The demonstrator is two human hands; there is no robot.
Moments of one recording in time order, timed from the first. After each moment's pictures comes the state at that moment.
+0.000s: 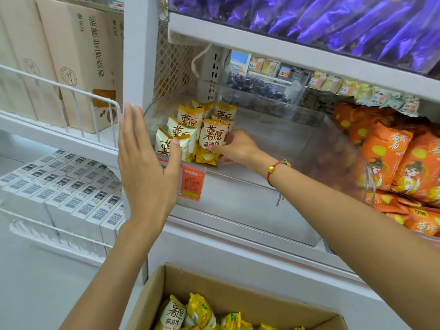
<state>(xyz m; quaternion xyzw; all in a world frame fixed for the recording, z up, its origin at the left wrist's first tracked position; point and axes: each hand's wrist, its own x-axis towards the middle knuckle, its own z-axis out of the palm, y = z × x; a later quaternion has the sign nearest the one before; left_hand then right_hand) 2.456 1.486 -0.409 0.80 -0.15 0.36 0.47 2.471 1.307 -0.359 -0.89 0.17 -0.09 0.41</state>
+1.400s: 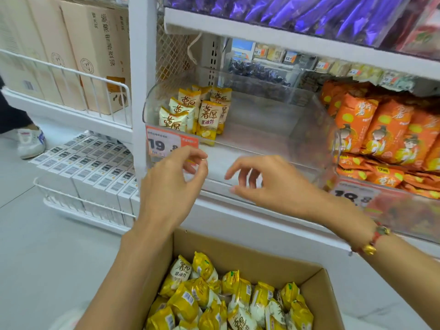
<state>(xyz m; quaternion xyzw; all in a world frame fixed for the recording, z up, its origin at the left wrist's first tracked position) 2.350 1.504 -0.396 0.83 -0.24 0.19 0.47 2.280 1.326 -0.347 -0.97 -0.08 -0.08 0.19</state>
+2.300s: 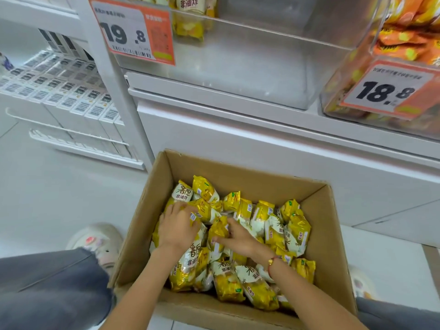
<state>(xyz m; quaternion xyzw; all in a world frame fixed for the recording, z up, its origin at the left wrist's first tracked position) 2.269 1.521 -0.646 0.95 -0.20 -0.18 0.16 2.184 1.367 -0.668 -0.77 0.26 0.27 0.52</state>
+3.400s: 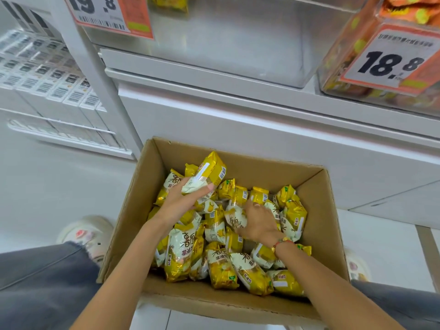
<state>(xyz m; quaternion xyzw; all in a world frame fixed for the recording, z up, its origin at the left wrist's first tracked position) 2.281 1.502 -0.603 0.69 -0.05 -0.39 0.60 2.172 1.322 -0.675 -0.94 0.23 0.22 0.13</state>
